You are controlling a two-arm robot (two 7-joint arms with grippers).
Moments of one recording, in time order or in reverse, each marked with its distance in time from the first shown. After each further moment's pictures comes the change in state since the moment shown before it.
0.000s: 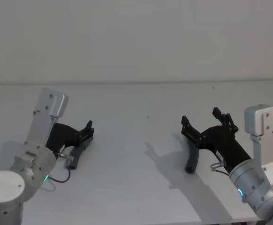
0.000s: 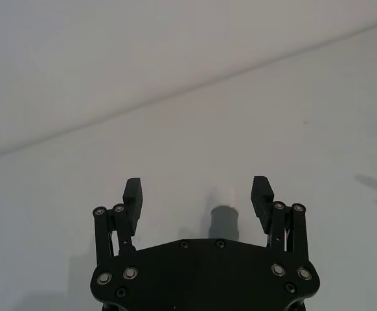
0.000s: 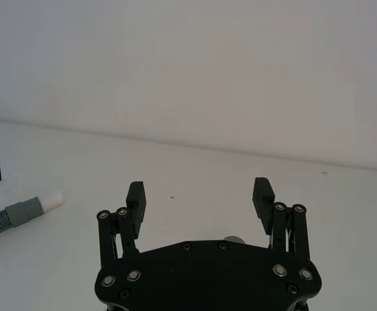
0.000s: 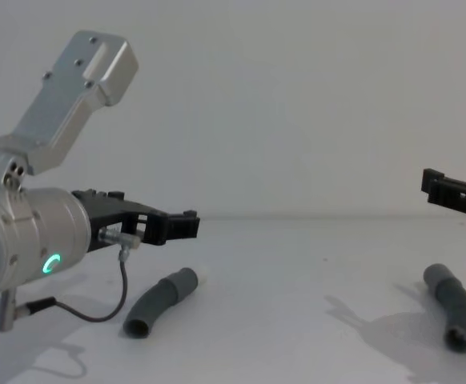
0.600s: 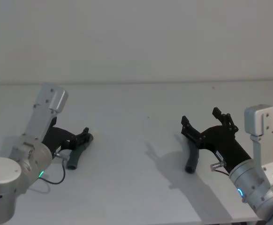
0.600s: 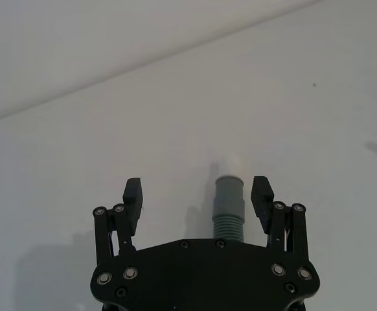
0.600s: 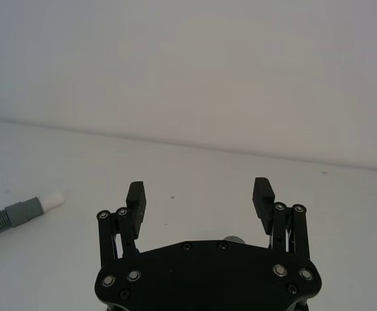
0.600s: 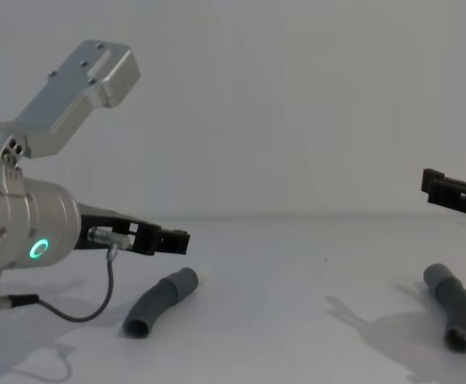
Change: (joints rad) left arm -0.036 0.005 -0.019 -0.030 -0.027 0.219 -0.026; right arm 0.000 0.000 0.000 0.000 0.000 0.000 0.000
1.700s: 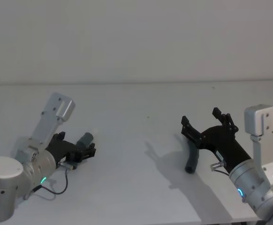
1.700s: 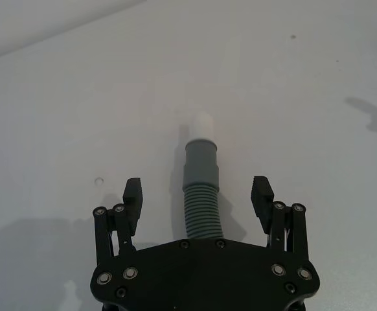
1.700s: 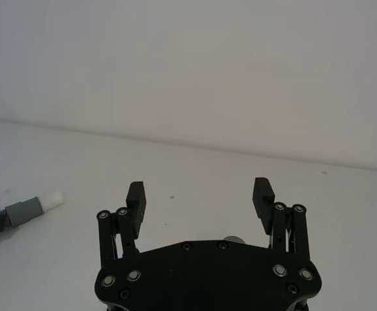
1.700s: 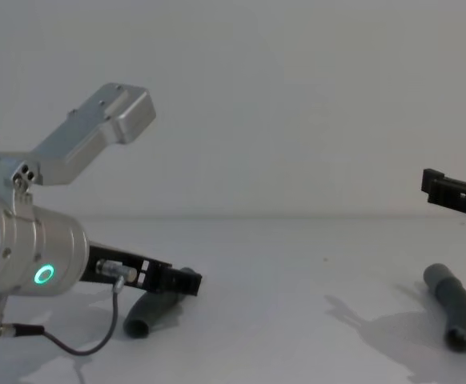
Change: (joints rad) left arm -0.027 0.002 0.008 0.053 -0.024 0.089 -0.107; right arm 0.000 0.000 0.000 0.000 0.000 0.000 0.000
